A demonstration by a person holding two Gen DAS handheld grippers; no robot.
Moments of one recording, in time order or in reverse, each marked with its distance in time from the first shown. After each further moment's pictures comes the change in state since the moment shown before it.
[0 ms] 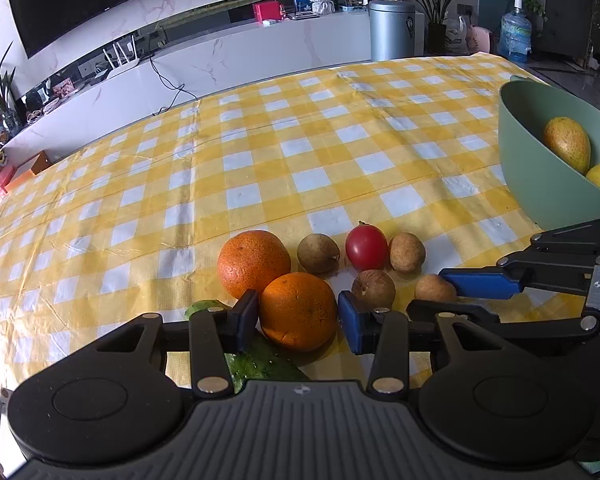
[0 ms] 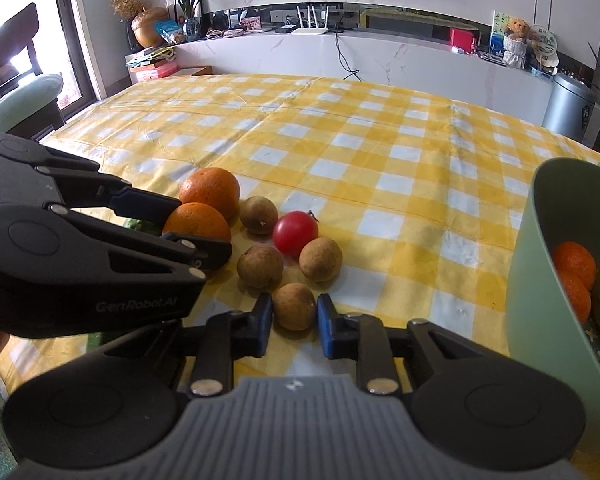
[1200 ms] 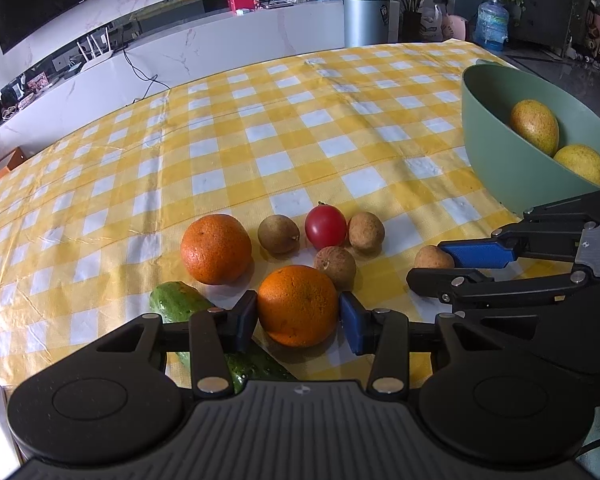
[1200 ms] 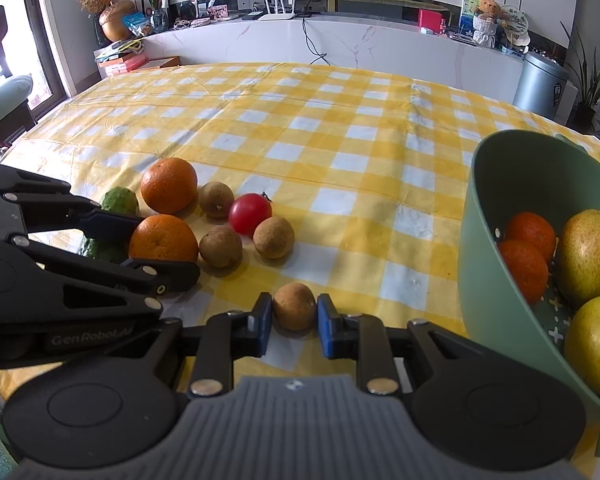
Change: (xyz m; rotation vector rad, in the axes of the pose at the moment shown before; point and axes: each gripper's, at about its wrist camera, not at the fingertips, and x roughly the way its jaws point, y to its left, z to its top) left arm -0.006 -0.011 -0.005 0.023 0.033 -0.076; right arm -0.009 -0.014 -0.003 0.052 0.049 -0.064
